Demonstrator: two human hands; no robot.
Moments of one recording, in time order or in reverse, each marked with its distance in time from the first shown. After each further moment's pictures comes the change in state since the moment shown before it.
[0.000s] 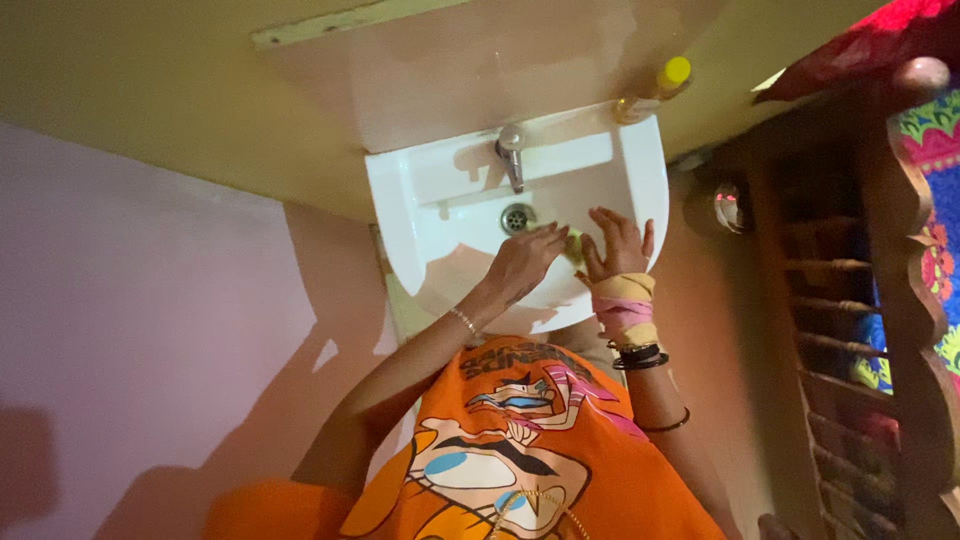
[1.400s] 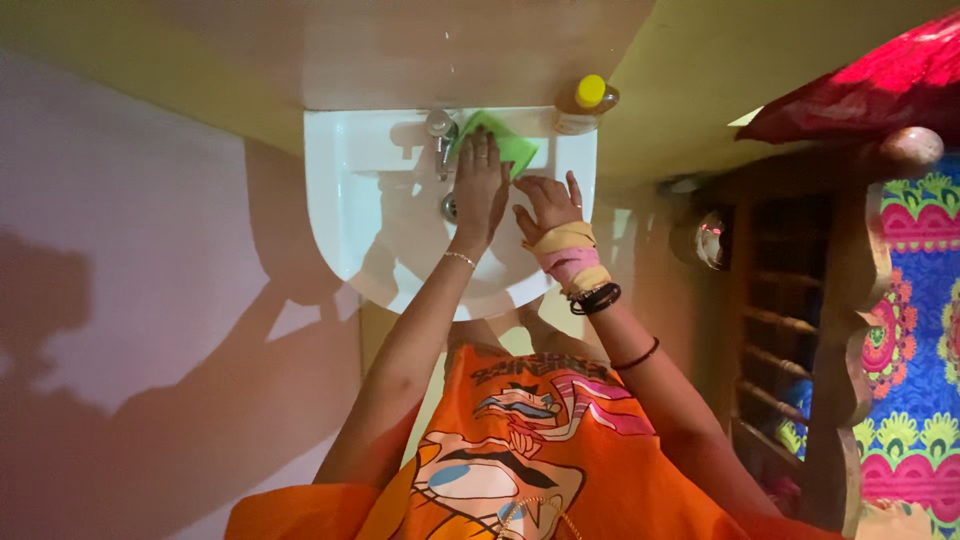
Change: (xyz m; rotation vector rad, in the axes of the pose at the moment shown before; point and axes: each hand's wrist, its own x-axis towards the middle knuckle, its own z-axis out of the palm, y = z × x) left_hand 0.139 0.006 0.051 0.434 0.258 -0.657; right_hand 0.094 0.124 -0.002 0.169 -0.198 -0.385
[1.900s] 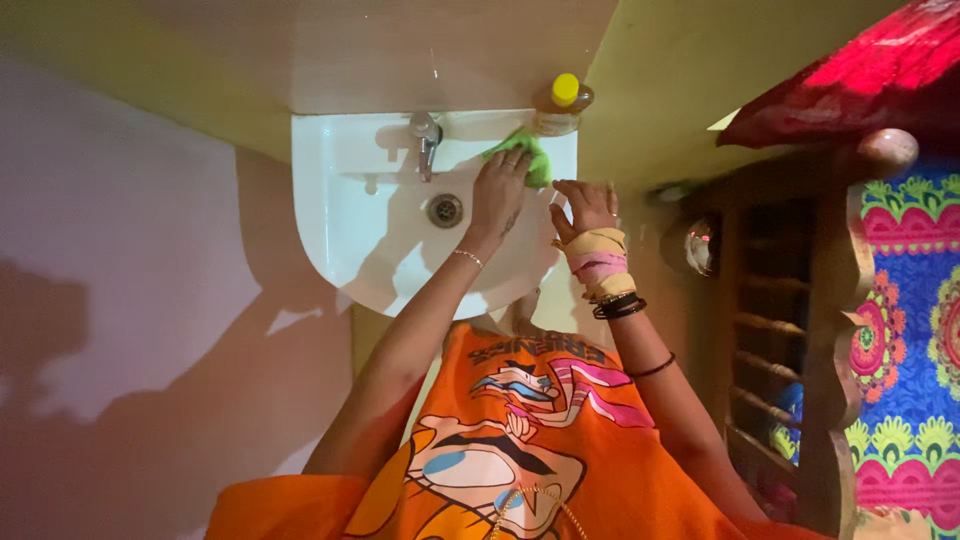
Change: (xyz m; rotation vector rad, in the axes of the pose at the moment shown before) left_hand -0.003 0.040 0.022 -0.239 -0.075 0.134; right_hand -0.034 0.038 -0.048 -0.002 0.025 0.143
